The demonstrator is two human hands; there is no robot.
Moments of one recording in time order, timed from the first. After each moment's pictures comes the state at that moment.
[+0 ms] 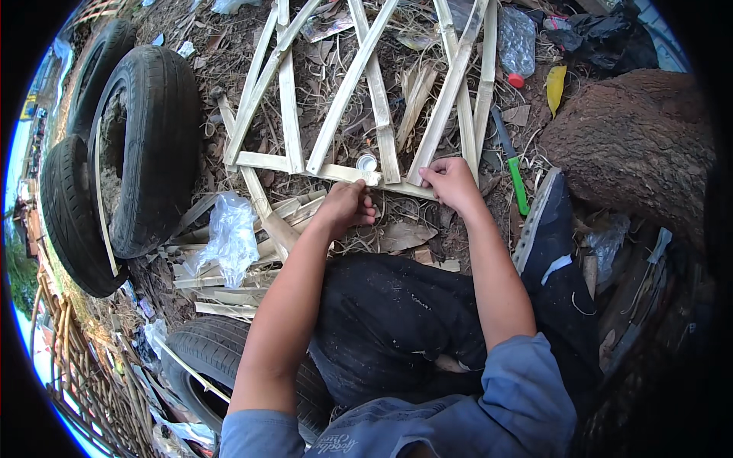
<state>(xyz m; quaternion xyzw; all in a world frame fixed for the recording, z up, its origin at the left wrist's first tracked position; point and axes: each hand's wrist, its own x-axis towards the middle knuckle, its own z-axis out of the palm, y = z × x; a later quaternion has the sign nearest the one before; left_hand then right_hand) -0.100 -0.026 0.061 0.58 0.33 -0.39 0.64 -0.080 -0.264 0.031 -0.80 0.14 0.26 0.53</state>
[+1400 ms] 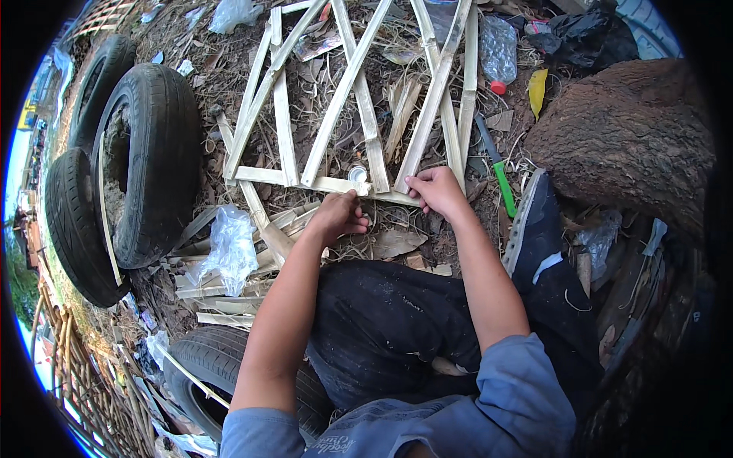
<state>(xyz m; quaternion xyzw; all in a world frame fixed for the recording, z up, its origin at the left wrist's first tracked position) -0.098 -0.027 0.059 0.59 0.32 -0.40 0.63 -0.080 -0.264 0.044 -0.75 0.18 0.28 0.57</state>
